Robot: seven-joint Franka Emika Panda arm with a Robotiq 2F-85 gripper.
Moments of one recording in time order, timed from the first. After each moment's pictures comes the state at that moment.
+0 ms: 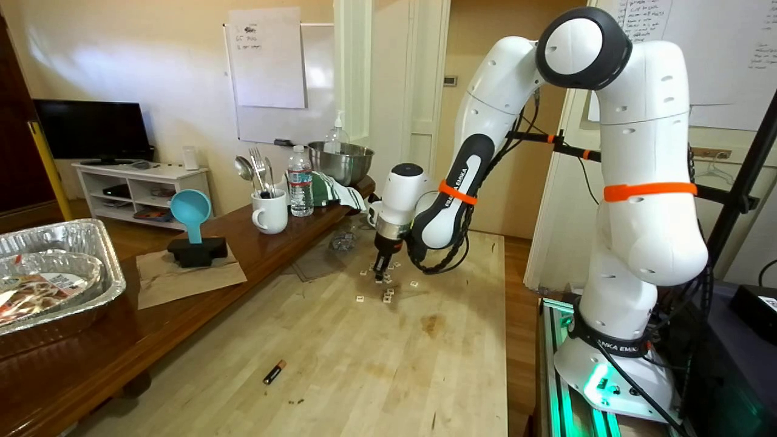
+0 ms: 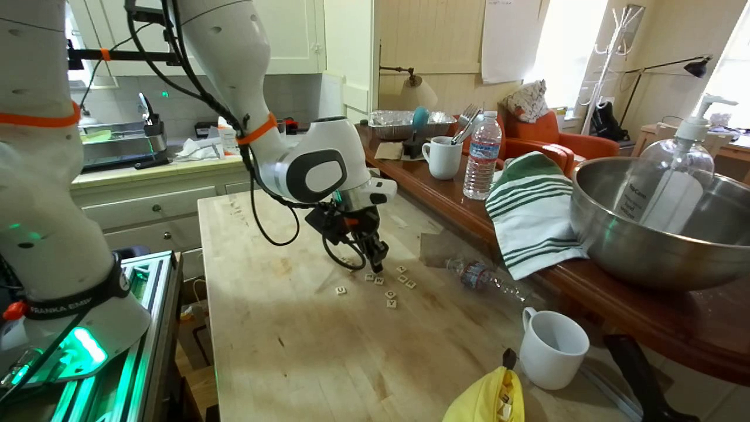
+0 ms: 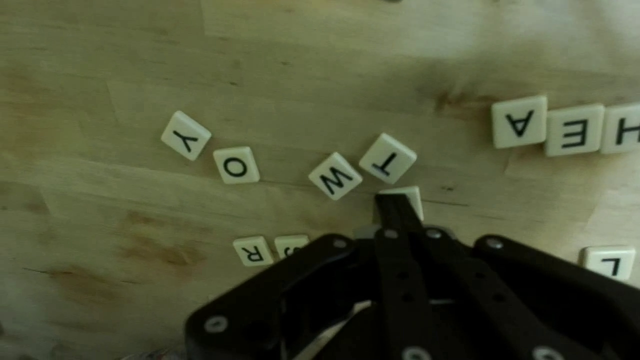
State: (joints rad) arm 0.04 0.26 -0.20 -2.47 -0.47 3.00 0.15
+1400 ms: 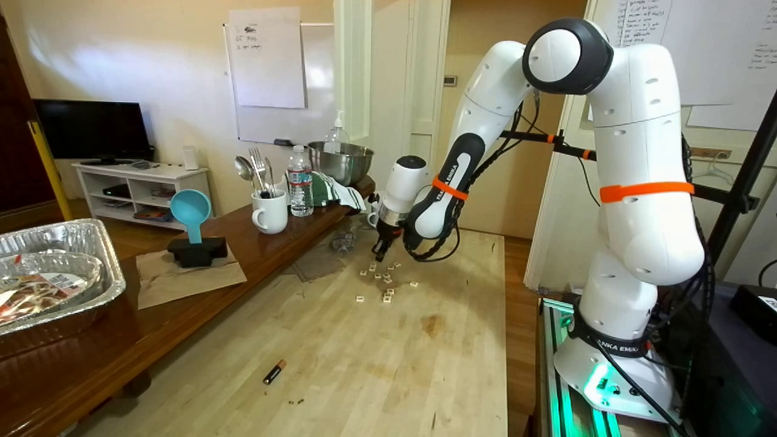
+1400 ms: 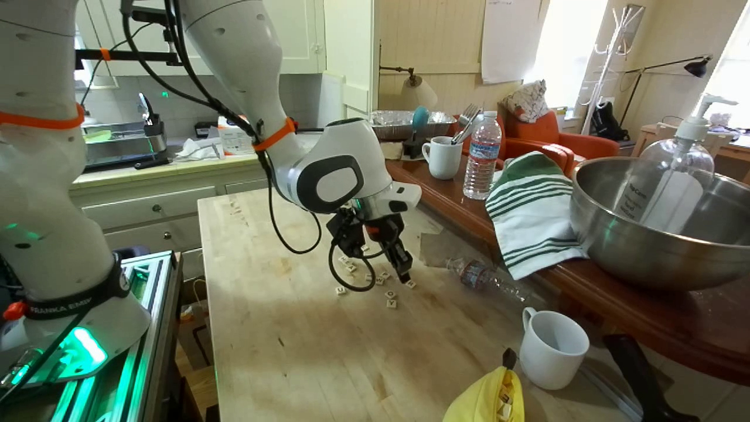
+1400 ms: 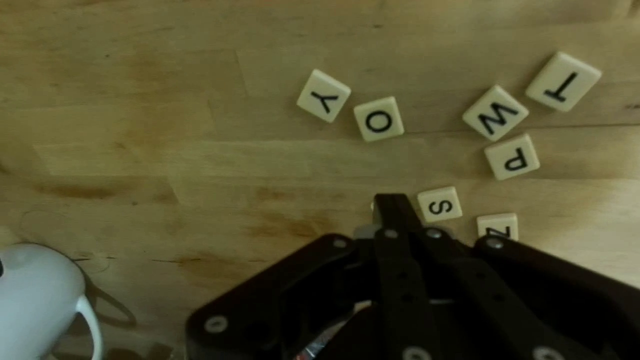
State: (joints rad) arm 0.00 0.31 -0.26 -2.40 -0.43 3.06 0.19
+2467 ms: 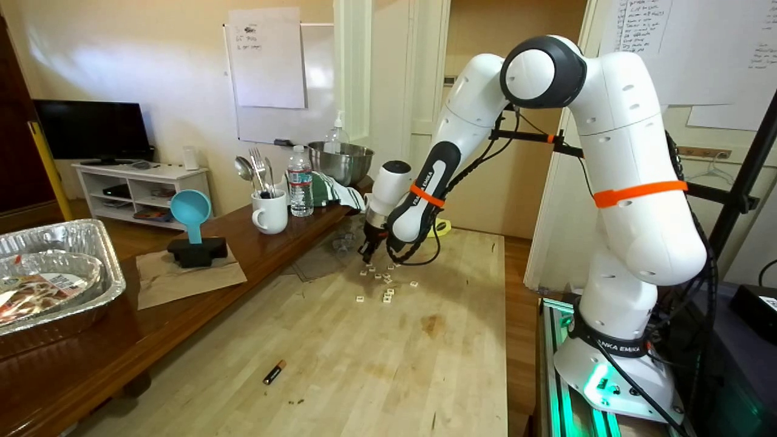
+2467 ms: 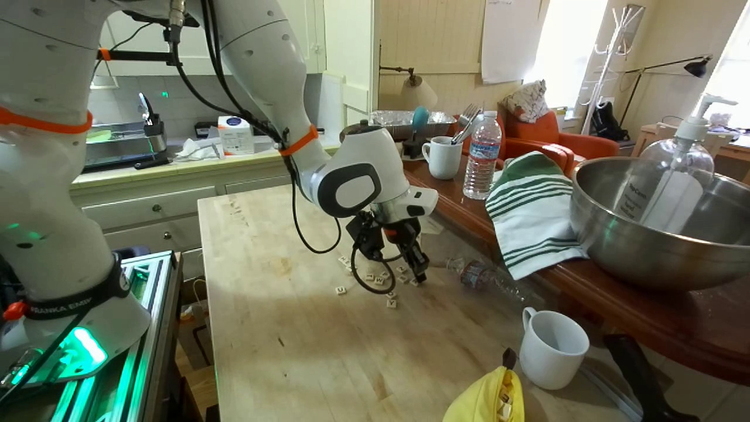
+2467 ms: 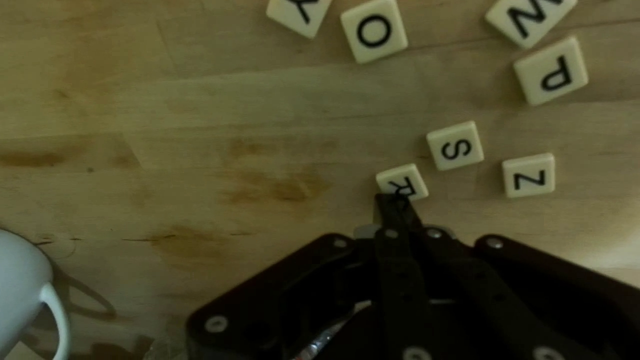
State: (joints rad) arm 0.02 0.43 -0.26 -2.27 -0.28 3.06 0.13
